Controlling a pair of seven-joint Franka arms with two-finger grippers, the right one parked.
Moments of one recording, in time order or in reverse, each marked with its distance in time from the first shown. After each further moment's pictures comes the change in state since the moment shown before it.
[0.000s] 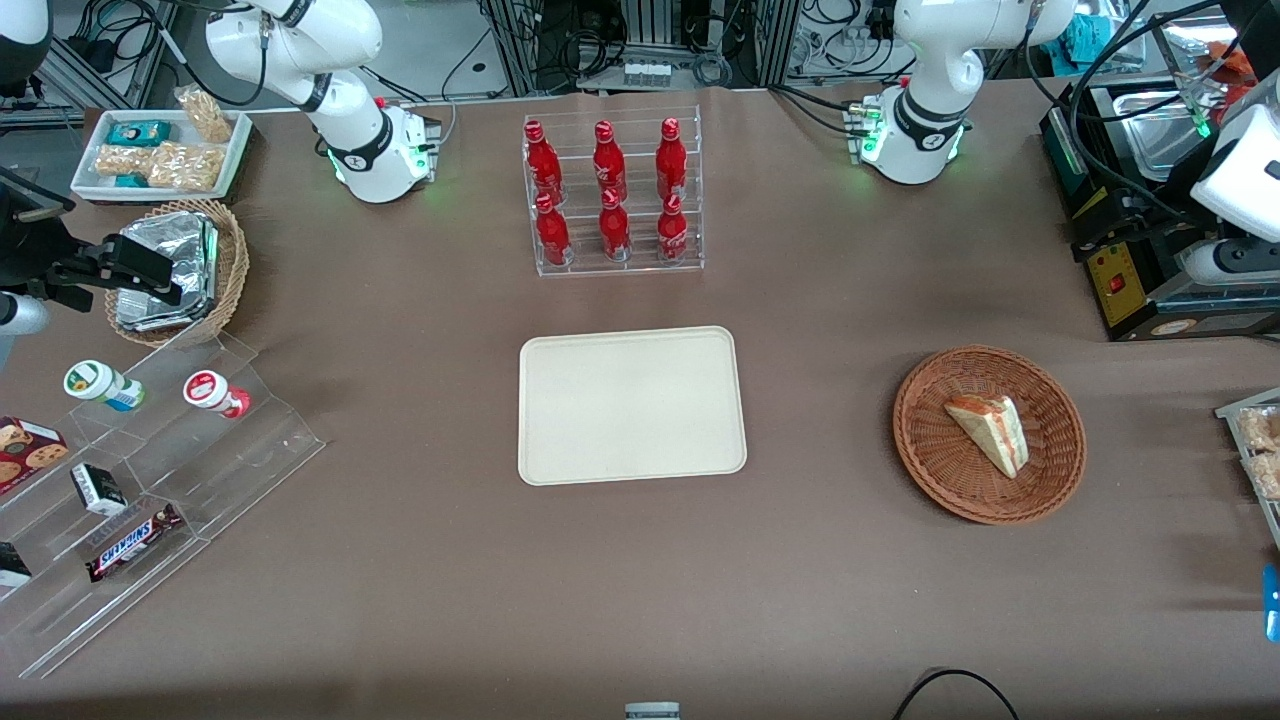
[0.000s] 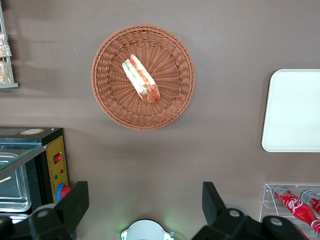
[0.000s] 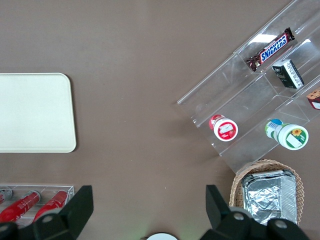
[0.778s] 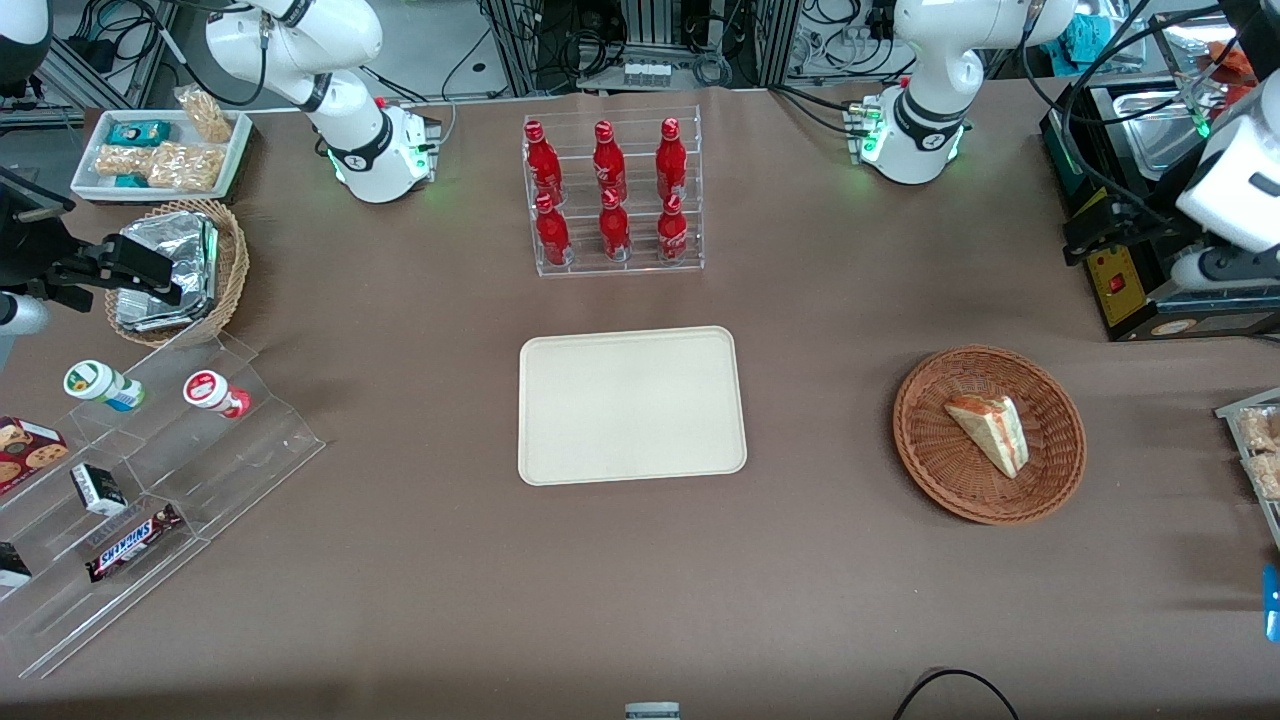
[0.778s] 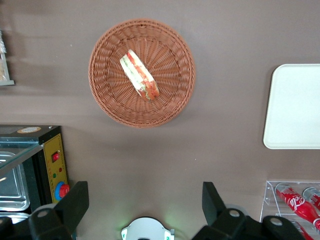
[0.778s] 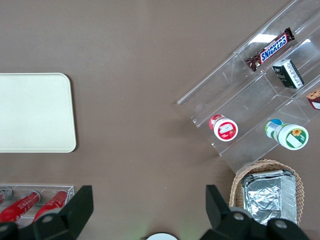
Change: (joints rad) arm -0.001 0.026 -0.006 -0.019 0.000 0.001 0.000
